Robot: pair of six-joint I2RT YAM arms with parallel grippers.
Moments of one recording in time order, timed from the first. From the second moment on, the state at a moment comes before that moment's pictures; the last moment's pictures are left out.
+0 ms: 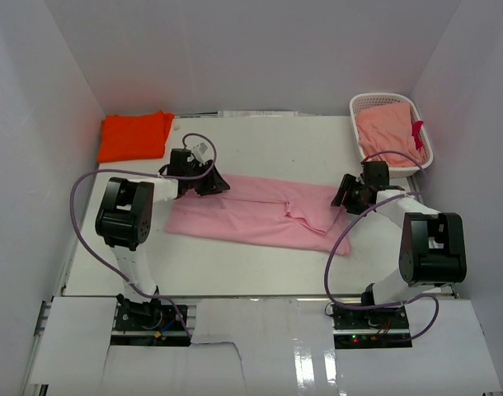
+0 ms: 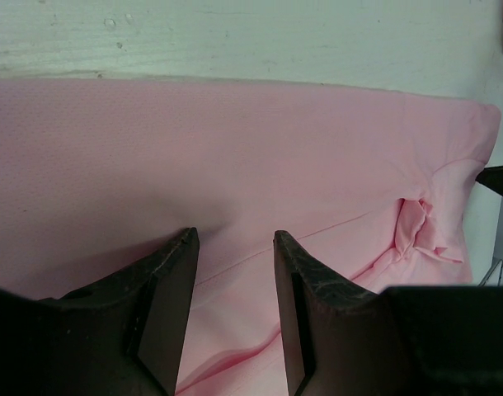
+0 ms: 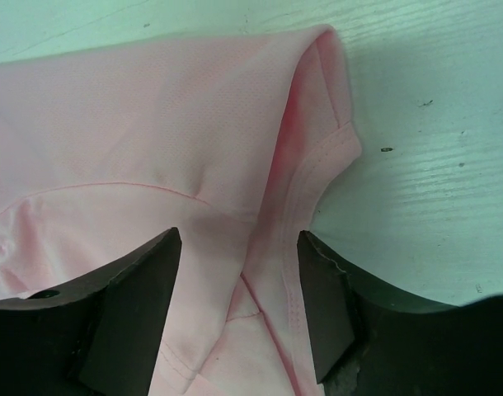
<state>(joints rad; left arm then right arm) -0.20 1.93 1.06 0.13 0.53 -0.48 0.03 1.54 0.81 -0.24 -0.17 0.36</state>
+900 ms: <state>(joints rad) -0.18 1.85 0.91 0.23 0.48 -0.54 0.04 1.69 0.94 -0.24 -0.18 0.36</state>
